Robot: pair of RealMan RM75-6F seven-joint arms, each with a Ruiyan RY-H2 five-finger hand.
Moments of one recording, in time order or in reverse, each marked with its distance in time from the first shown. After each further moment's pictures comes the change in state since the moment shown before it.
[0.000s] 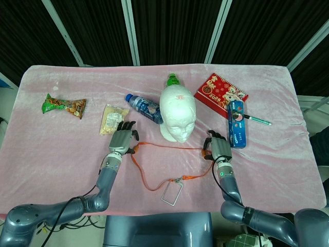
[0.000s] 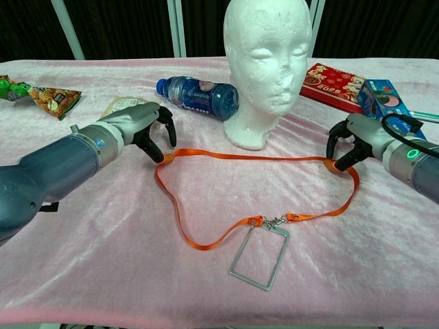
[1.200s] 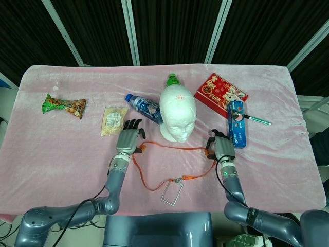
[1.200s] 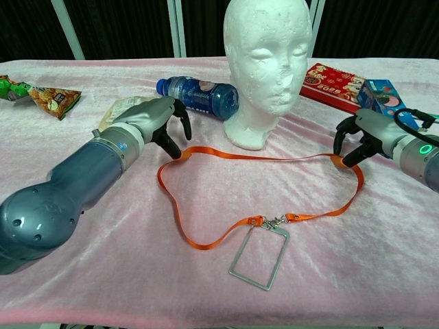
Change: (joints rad) left arm -0.026 -0.120 -0.041 0.099 0.069 0.081 -0.023; right arm -0.019 0.037 0.002 -0.037 -0.014 0.006 0.011
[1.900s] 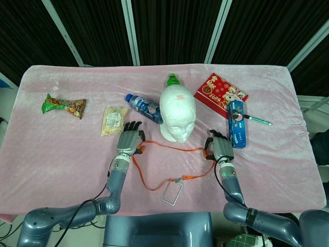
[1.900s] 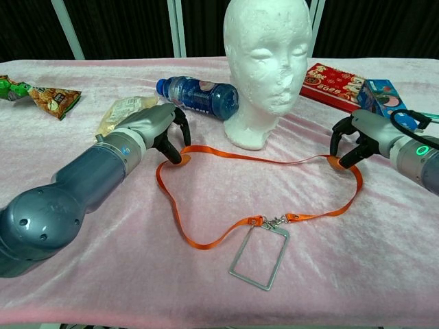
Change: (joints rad) left arm 0.001 -0.020 -0.016 0.021 -0.018 -0.030 0.020; right arm 0.003 -0.004 -0.002 -0.007 -0.006 0.002 -0.003
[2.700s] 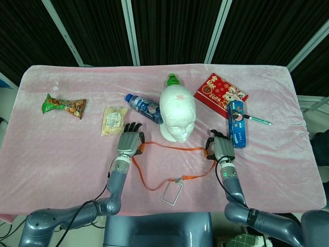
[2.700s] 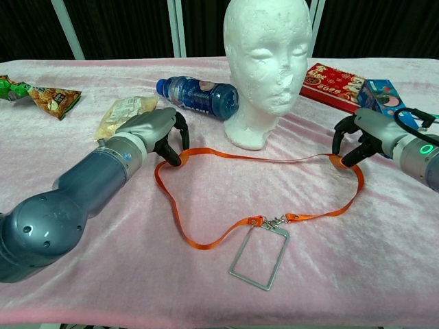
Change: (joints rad) left arm 0.005 -0.018 0.007 0.025 0.016 0.000 0.020; right arm -0.005 0.012 0.000 -0.011 -0.002 0.002 0.005
